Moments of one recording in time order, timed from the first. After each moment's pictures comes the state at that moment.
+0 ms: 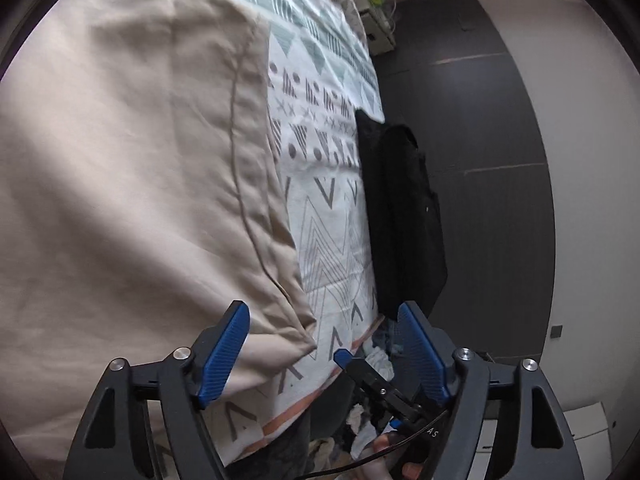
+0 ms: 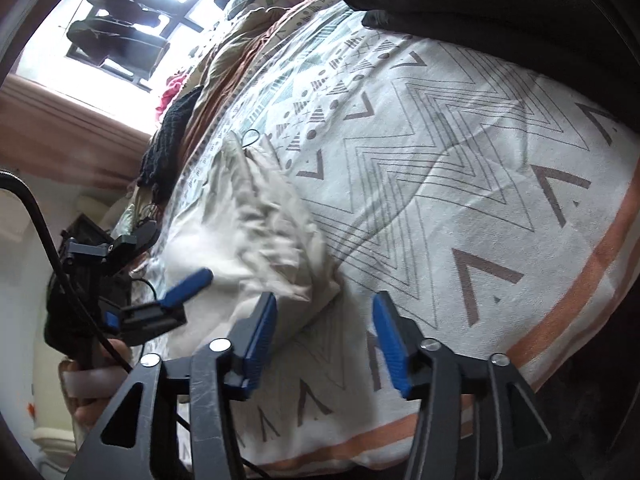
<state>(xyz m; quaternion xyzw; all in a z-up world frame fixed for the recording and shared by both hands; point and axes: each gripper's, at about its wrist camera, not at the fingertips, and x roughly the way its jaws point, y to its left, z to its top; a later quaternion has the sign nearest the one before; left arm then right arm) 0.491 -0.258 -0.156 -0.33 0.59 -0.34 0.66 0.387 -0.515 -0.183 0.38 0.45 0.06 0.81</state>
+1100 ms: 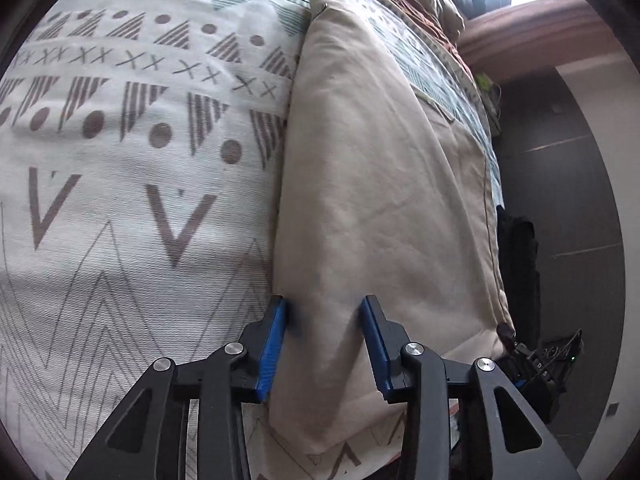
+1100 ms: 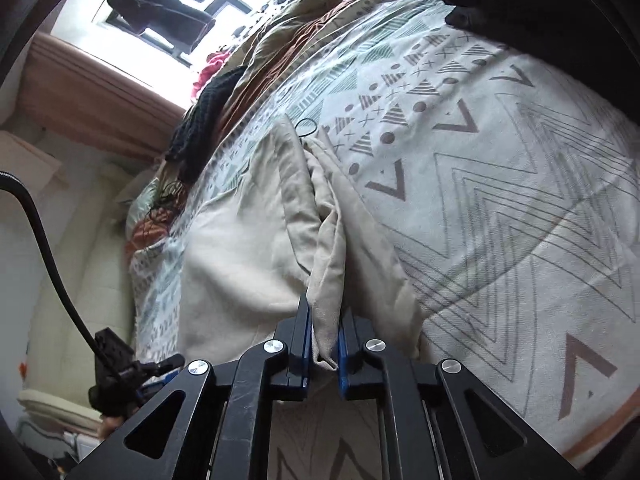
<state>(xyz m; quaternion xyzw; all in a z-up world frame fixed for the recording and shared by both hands) 0.433 -0.059 -0.200 -0.31 0.57 -0.13 0.75 0.445 -0.484 -0.191 0.34 0.44 0.10 0.82</state>
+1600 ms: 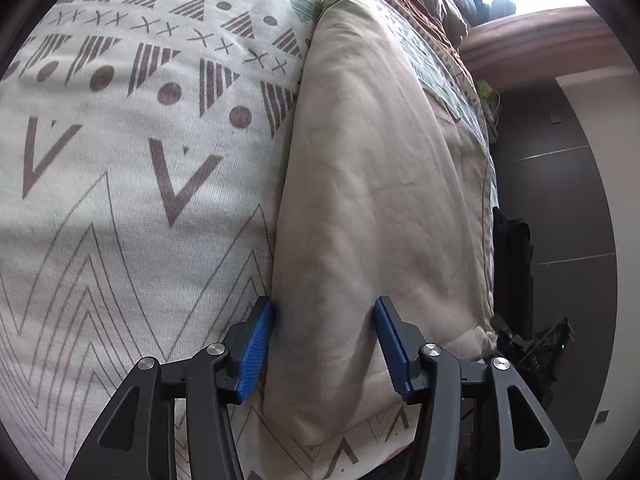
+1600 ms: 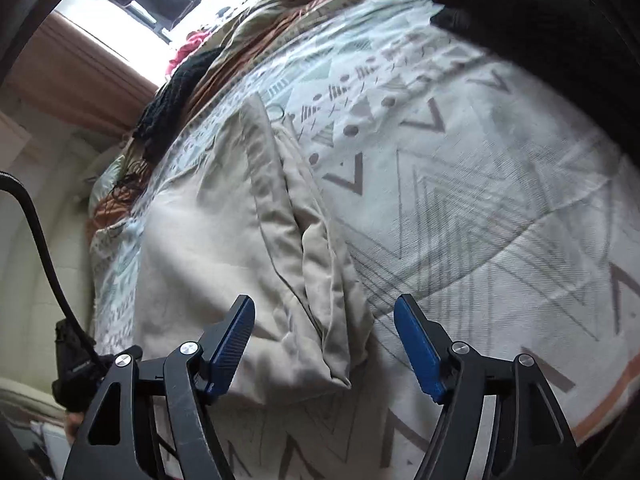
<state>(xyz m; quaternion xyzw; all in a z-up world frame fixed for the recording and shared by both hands) 0.407 -0.056 -0.215 -0.34 0.57 -0.13 0.74 0.460 -0.483 -0.204 0.28 0.49 0.08 0.82</state>
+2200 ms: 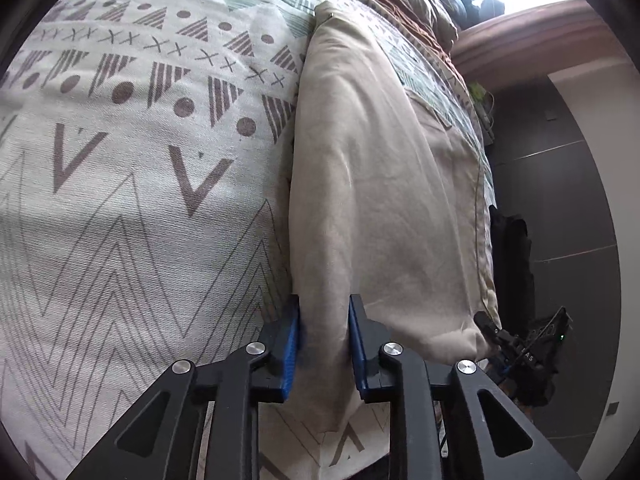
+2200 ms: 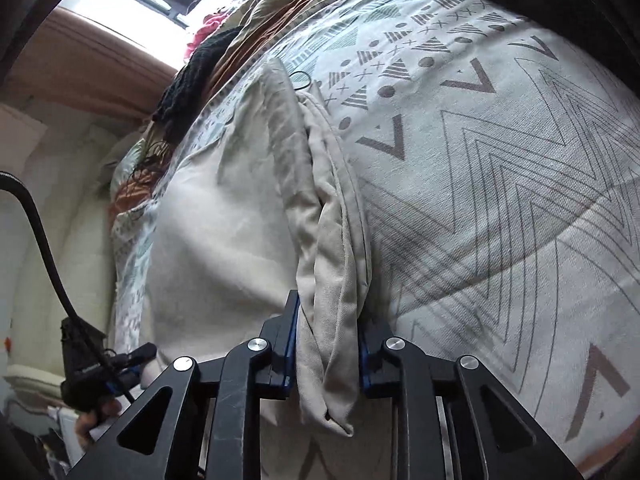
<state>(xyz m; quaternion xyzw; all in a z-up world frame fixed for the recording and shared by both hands) 0.385 -0.045 -0.194 -0.32 0.55 -0.13 0.76 0.457 -0.461 -0.207 0.29 0.50 0.13 0.81</state>
